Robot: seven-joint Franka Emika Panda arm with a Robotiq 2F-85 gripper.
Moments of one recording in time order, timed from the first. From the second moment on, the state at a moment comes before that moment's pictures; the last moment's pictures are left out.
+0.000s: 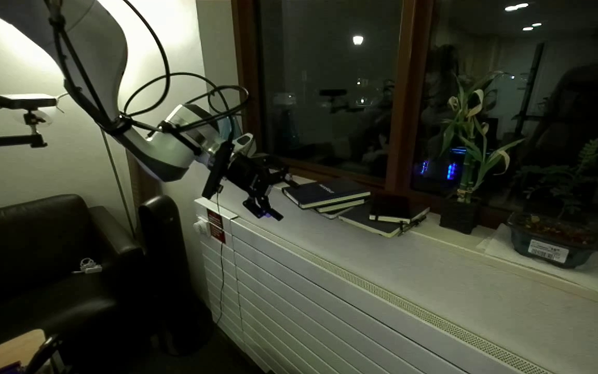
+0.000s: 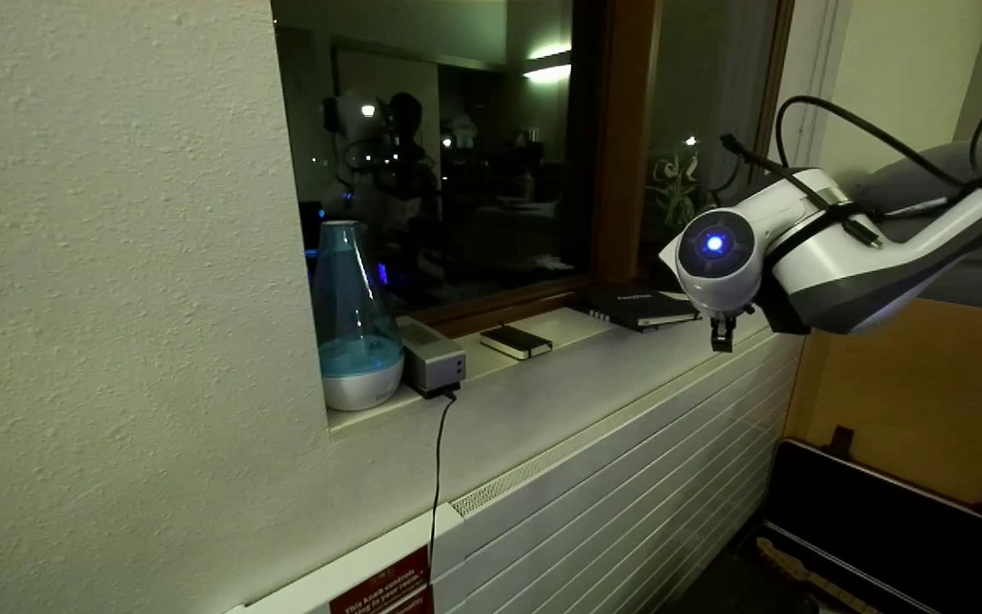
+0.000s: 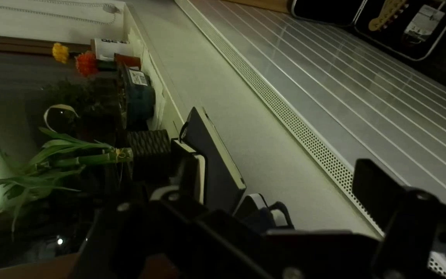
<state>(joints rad) 0.24 0.25 0.00 -2.09 -1.28 1.94 0.60</state>
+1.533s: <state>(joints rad) 0.10 0.22 0.02 -2.10 -1.74 2.49 0.61</state>
